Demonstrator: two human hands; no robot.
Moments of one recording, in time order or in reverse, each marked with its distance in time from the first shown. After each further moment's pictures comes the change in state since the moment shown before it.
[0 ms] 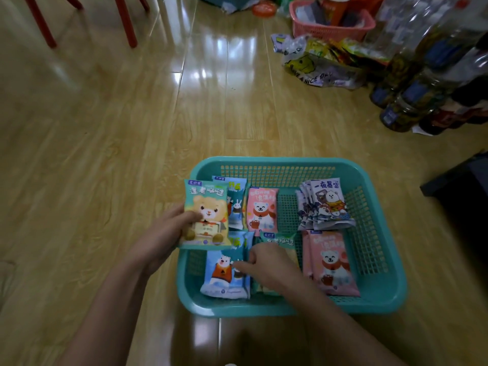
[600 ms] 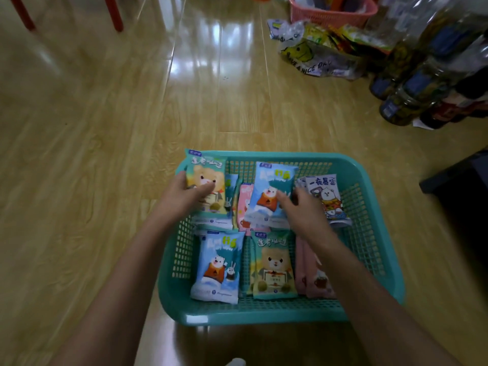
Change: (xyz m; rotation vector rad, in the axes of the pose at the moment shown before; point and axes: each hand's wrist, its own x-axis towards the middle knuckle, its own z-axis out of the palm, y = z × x) left_hand 0.063 0.012 0.027 0.284 0.122 0.203; right_hand 0.026 0.037 -0.073 0.425 0.469 0.043
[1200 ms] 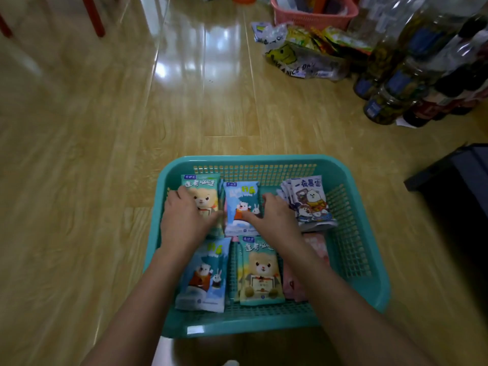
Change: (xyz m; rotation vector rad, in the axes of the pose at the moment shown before) left_hand -0.005 -0.014 0.048 0.846 0.248 0.078; right_hand 0.017 0.015 0.028 -0.353 -0.025 -0.075
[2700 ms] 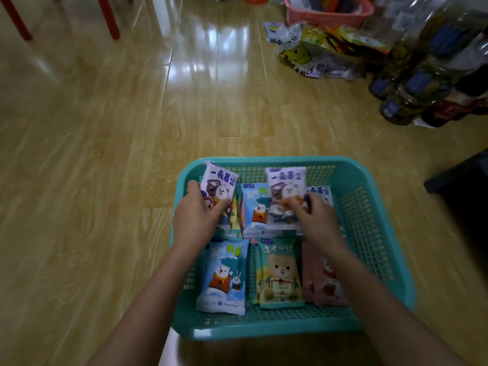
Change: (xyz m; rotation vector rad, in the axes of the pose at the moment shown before) left_hand 0.004 -0.013 -0.014 -0.362 0.120 0.067; right_hand -0.005 0.023 -0.018 0.324 0.179 0.050
